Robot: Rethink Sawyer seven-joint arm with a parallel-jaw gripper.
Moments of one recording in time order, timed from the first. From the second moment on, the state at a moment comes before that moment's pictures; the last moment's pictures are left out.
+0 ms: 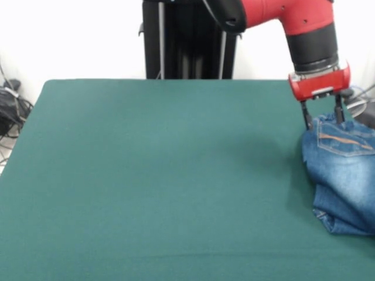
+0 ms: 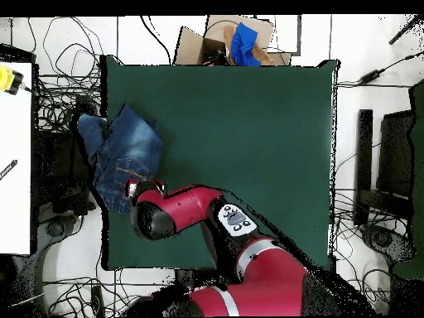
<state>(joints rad) -0.31 -0.58 0.43 1.98 -0.44 -0.07 2.18</state>
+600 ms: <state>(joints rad) -0.10 -0.60 0.29 1.89 -0.43 0.38 2.18</state>
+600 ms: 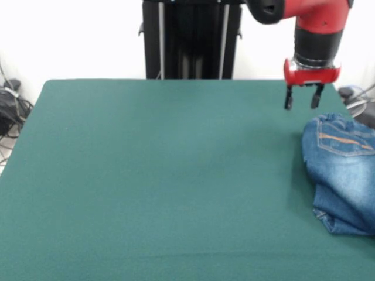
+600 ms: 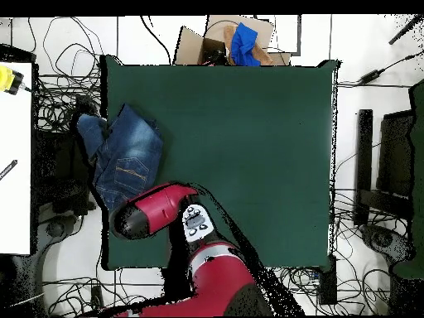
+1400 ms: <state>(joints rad) -0.12 -0.45 0.29 1.76 -0.43 0.35 2.18</state>
